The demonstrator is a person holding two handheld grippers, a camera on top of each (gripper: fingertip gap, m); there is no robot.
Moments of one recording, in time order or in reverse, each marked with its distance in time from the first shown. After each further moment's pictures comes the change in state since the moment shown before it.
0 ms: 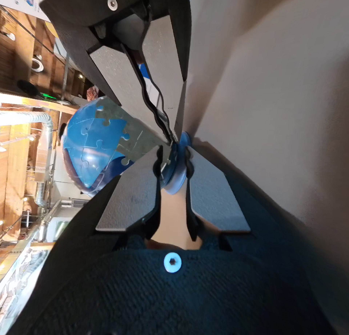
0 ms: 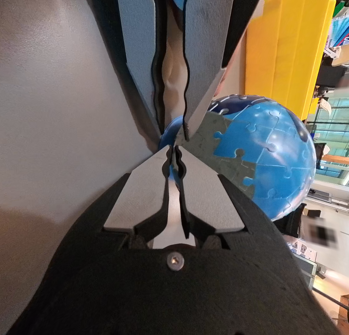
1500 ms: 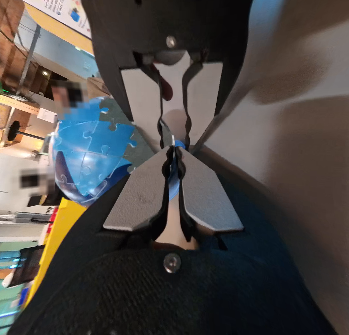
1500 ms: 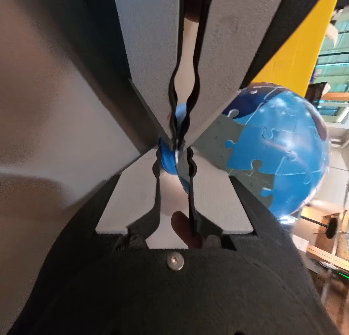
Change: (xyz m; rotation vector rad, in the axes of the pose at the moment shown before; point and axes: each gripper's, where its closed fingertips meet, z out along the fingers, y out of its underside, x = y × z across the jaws) left arm -0.007 0.001 -0.001 0.087 0.137 -0.162; right arm 0.007 0.006 0.020 -0.267 0.103 0.108
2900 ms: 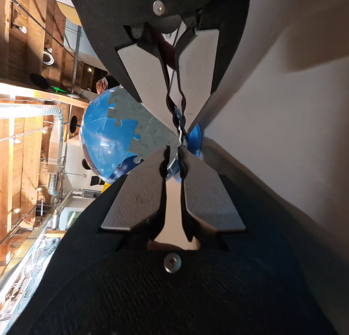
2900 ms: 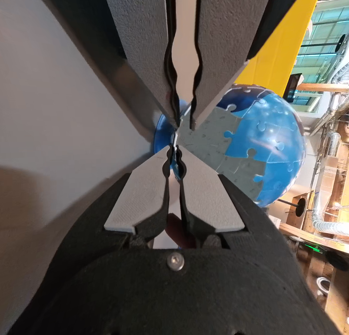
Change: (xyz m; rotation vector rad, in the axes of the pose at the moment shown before) left arm -0.018 0.022 -0.010 -0.119 -0.188 0.174; right arm 0.014 0.004 0.003 -0.073 0.096 -0.030
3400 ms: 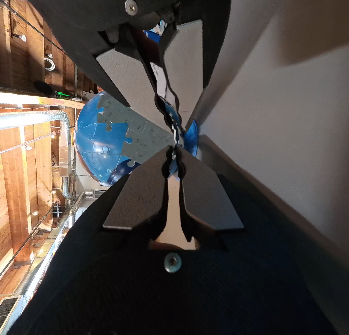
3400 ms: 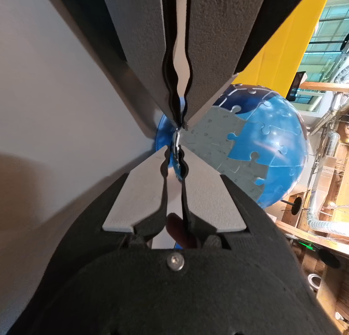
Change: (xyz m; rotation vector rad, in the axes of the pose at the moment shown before) left arm 0.005 0.004 0.004 -0.034 0.002 0.084; right arm -0.001 0.002 0.001 -0.028 -0.009 -0.031
